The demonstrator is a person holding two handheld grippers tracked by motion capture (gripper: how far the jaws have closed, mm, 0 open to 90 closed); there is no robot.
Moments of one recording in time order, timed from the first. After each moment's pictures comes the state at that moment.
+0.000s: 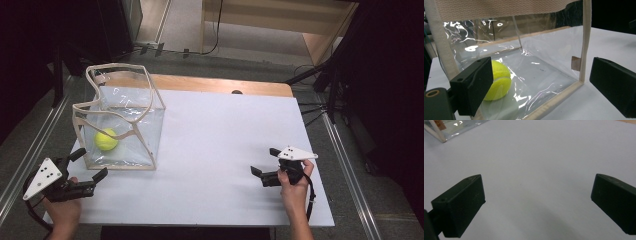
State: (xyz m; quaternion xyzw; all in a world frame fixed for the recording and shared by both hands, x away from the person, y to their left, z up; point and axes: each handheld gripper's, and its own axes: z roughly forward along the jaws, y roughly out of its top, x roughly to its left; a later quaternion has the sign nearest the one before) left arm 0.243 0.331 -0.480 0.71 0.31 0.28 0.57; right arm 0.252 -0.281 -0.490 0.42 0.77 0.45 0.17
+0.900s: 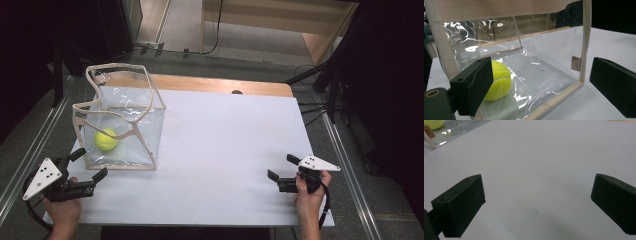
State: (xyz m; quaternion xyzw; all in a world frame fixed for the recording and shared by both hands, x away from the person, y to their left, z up) left arm 0.242 0.332 -0.480 0.71 0.31 0.28 0.57; right arm 0.227 -0.326 -0.502 0.46 0.72 0.48 0.19
